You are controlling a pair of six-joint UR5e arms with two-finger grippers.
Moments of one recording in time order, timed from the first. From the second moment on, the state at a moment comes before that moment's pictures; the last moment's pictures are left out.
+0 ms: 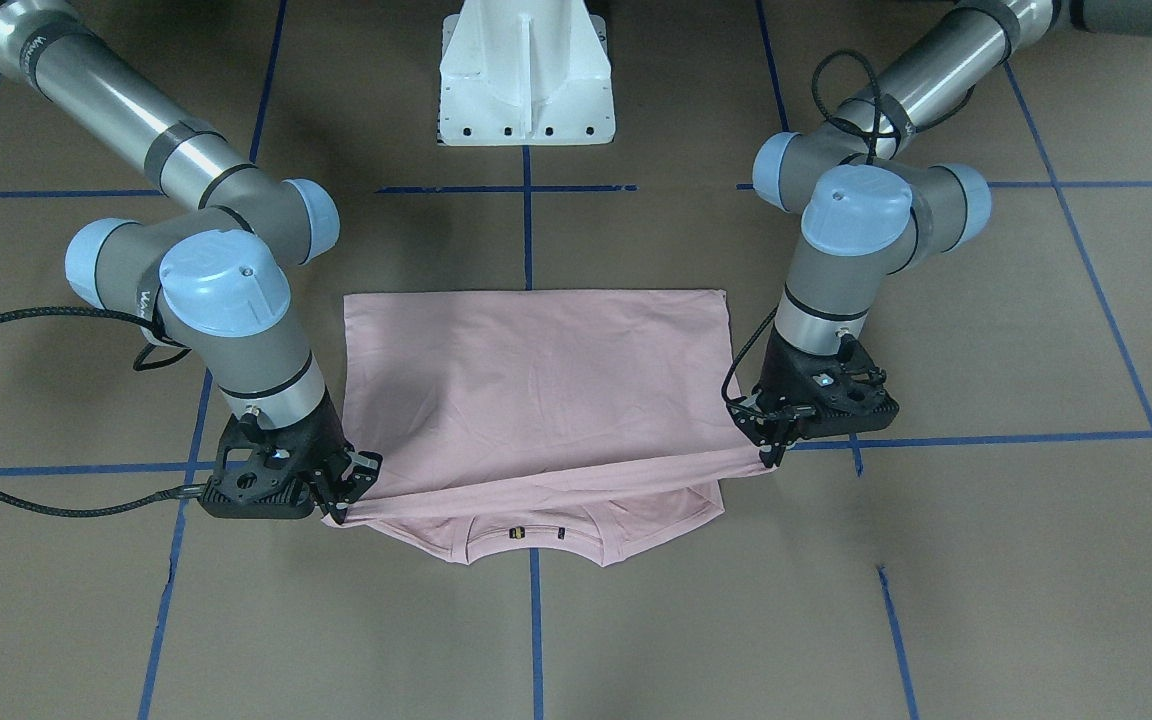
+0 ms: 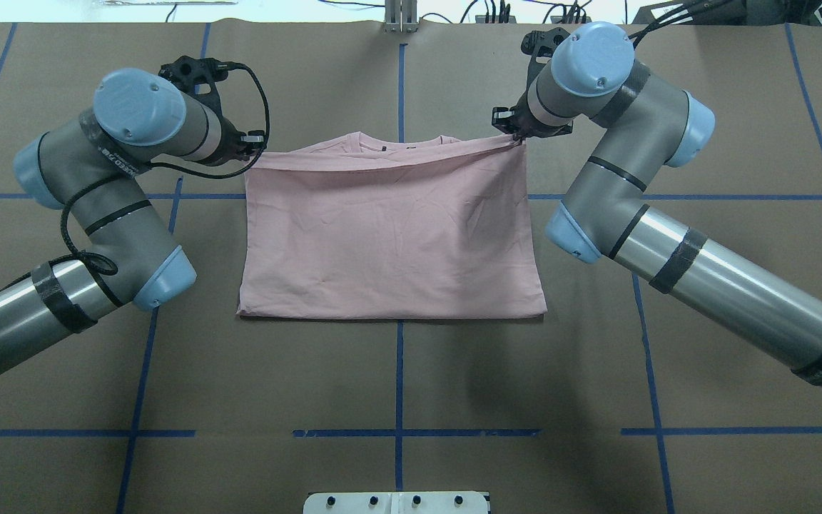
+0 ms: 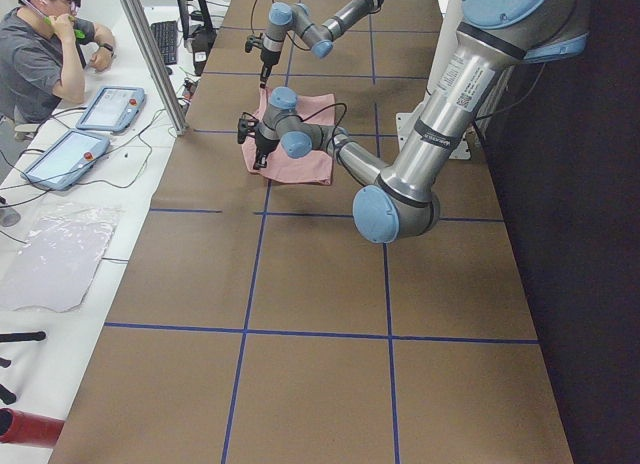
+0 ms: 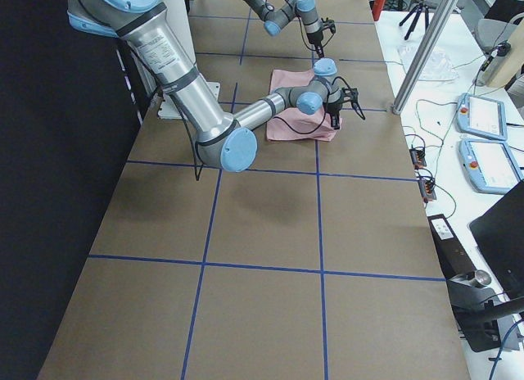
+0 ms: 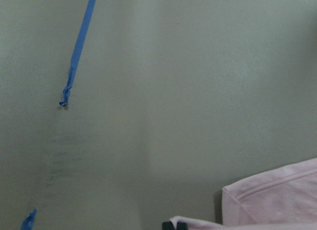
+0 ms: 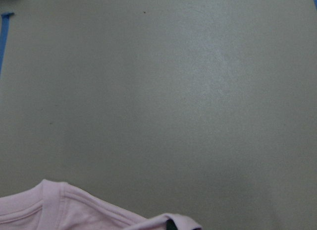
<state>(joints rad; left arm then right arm) -0.77 -2.13 -1.47 -2.00 -1.74 -1.20 0.80 -0.87 1.31 -1.16 1.82 1.13</state>
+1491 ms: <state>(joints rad) -0.77 -2.13 -1.59 -1.99 -1.79 -1.31 0.58 -1.25 1.77 -1.19 1.86 1.39</state>
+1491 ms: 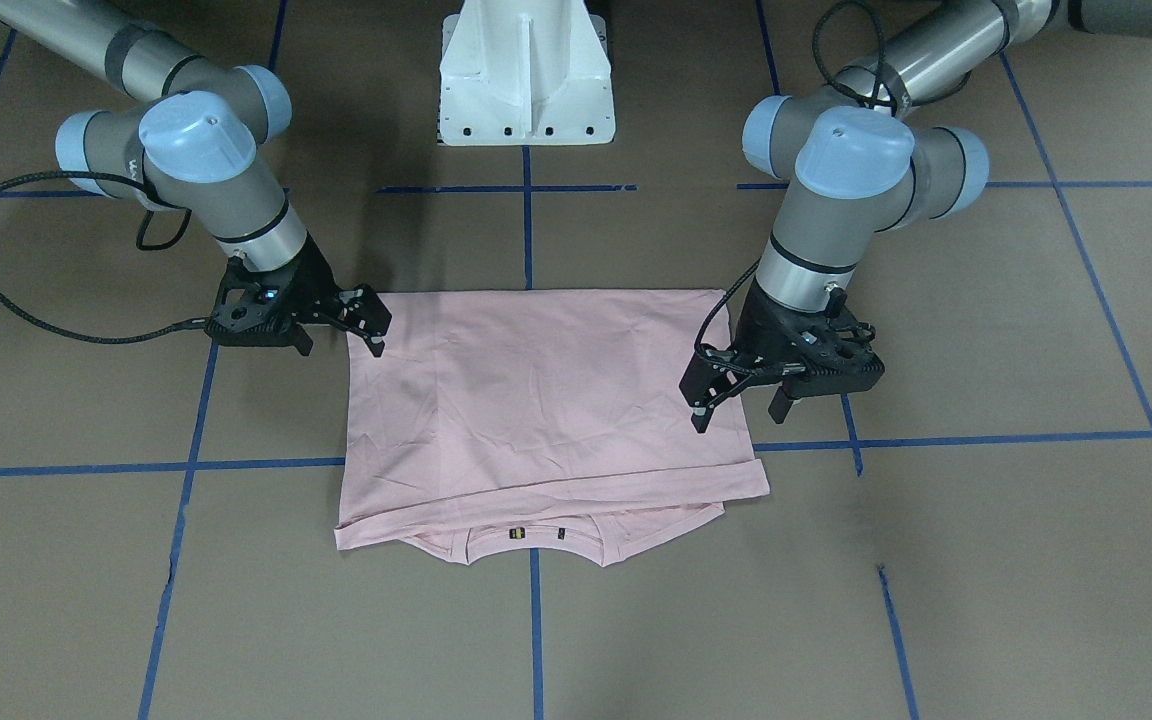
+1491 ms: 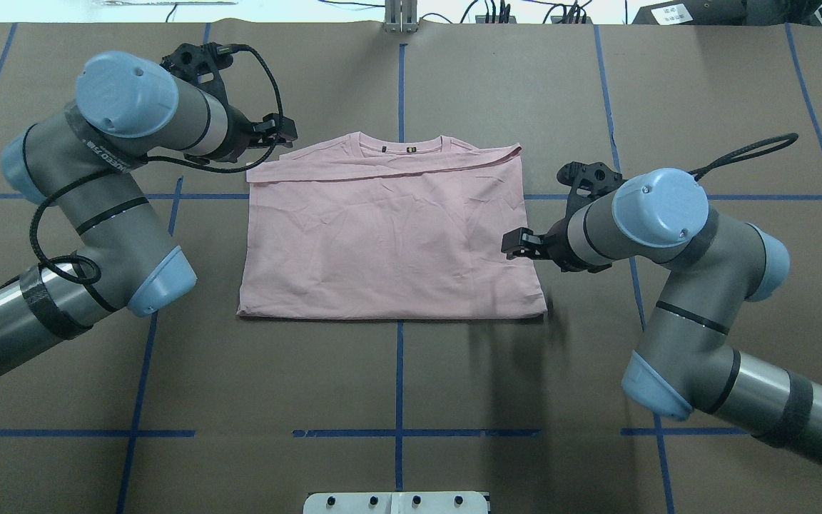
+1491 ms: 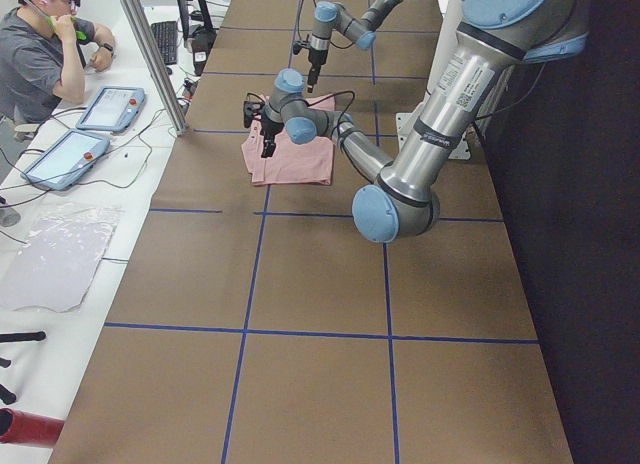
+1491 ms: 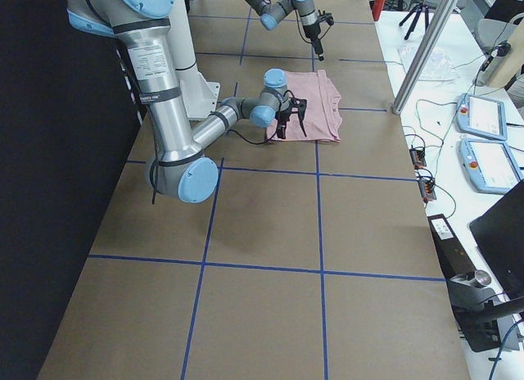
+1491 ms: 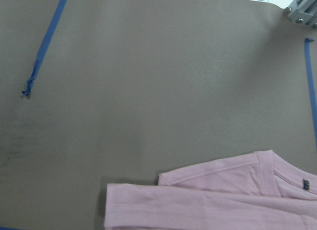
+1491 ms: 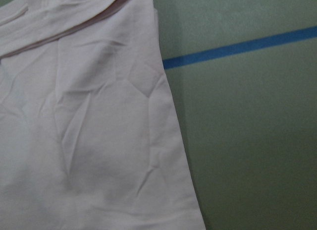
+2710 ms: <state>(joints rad) -0.76 -2.13 -1.61 -1.99 -1.79 -1.31 0.48 -1.28 1.79 -1.24 1.80 1.39</state>
